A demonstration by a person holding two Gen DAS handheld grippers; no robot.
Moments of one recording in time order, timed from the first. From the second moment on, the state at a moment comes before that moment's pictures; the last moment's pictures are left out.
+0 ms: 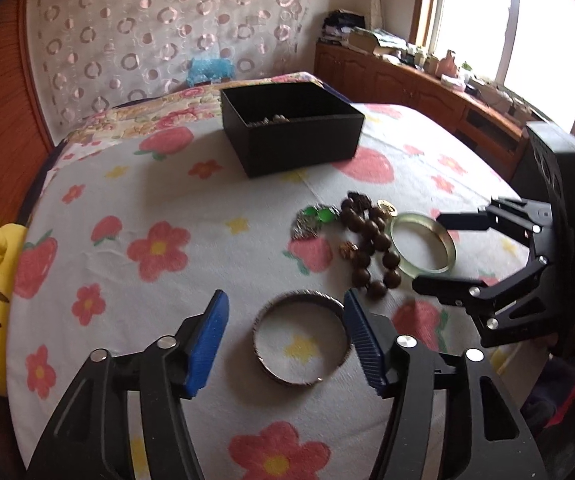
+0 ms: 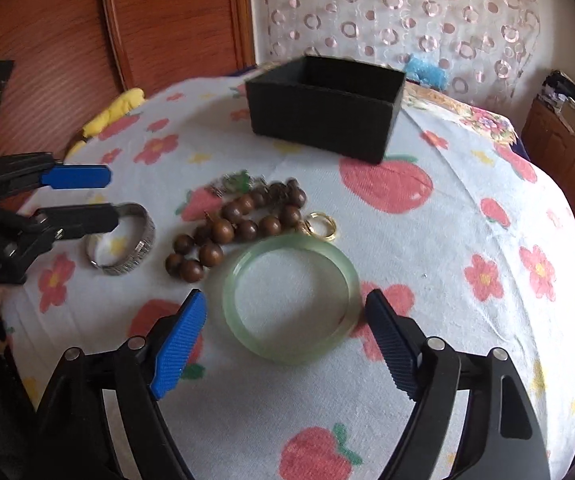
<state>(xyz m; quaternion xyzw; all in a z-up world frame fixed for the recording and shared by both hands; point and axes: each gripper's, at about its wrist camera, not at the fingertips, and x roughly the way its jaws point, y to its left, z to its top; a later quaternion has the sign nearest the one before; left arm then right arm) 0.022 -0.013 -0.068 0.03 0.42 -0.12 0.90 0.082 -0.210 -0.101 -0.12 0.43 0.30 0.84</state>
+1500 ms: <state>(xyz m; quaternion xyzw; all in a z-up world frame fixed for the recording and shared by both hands) 0.002 -0.018 -0.050 0.02 0.38 -0.12 0.91 0.084 -0.206 -0.103 -0.13 0.43 0.29 0.85</state>
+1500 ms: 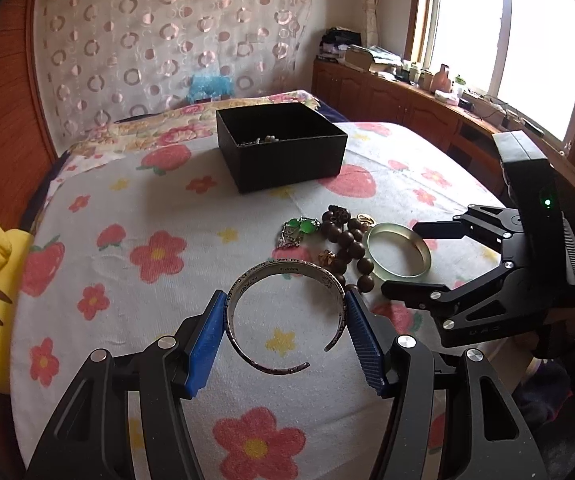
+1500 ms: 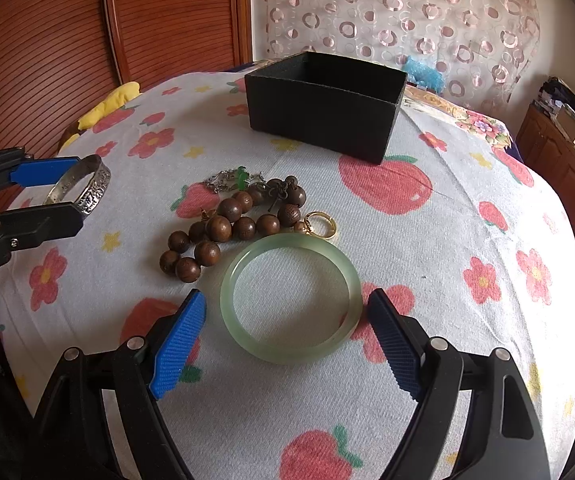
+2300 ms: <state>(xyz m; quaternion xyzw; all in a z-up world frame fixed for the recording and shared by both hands) 0.023 -0.015 -0.029 0.03 0.36 -0.12 0.92 0.084 -0.219 -0.063 -0.12 0.38 0.29 0.87</state>
